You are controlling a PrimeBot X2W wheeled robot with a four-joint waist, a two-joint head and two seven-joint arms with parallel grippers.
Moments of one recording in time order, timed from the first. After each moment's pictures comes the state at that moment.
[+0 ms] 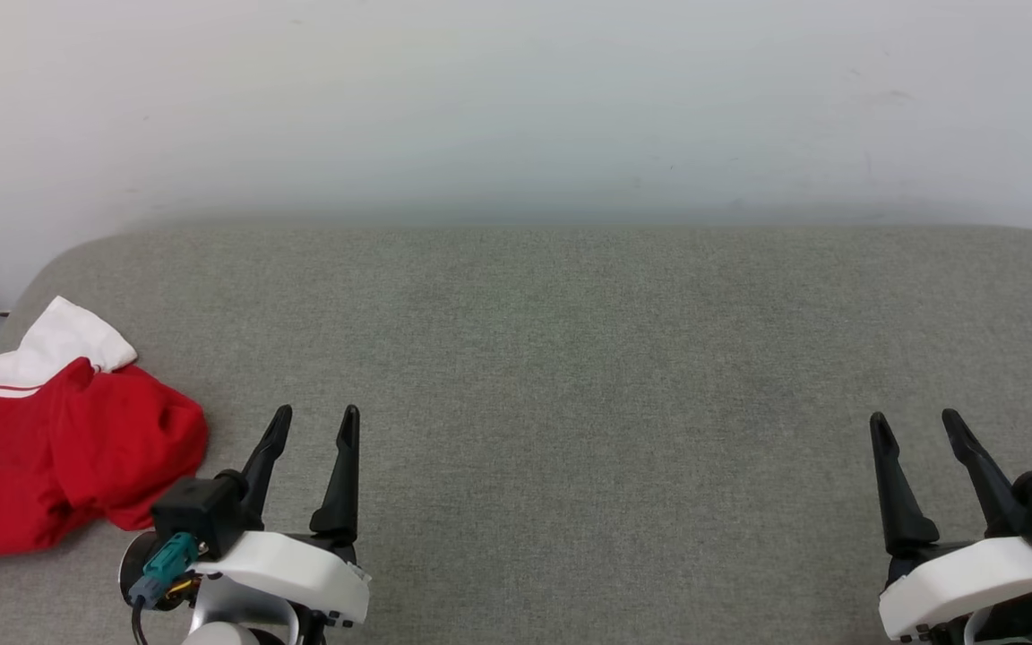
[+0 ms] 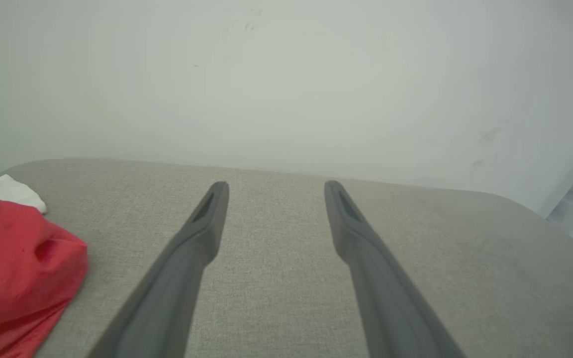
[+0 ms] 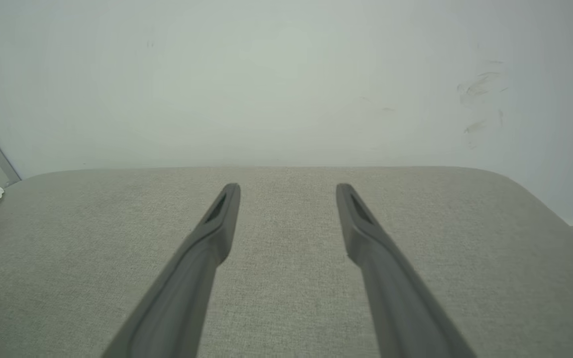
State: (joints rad) left arm -0.07 0.13 -0.12 0.12 -0.34 -0.07 -0.19; right arm 0.04 -0.08 -0.09 -0.06 0.18 0.13 -0.02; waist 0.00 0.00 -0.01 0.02
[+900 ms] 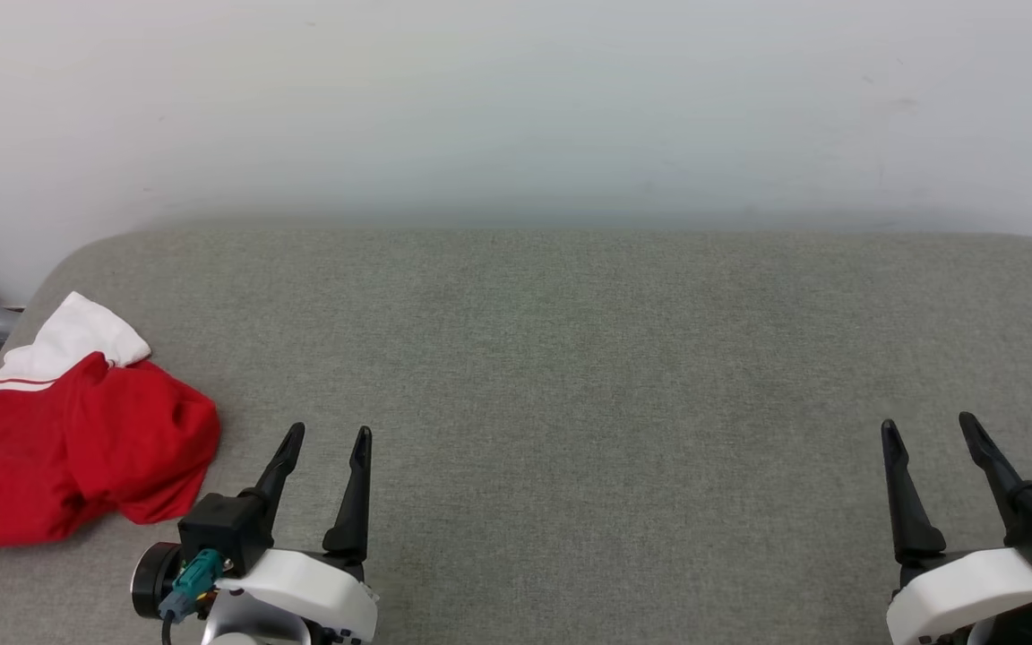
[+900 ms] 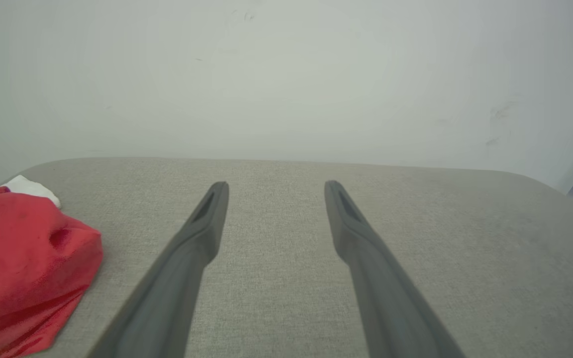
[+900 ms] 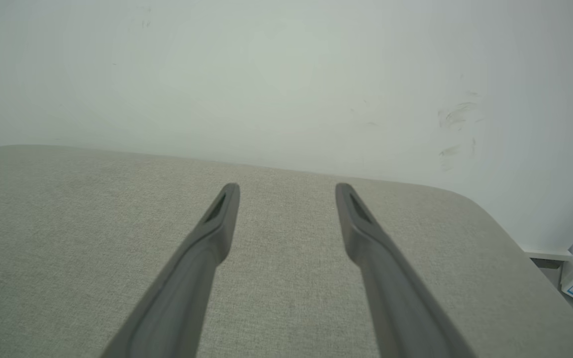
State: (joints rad) left arm -0.07 0.09 -0.09 0.21 -0.22 -0.12 -0.25; right arm 0.07 -0.05 -0.12 -0.11 0.01 0.13 -0.01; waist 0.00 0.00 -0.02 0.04
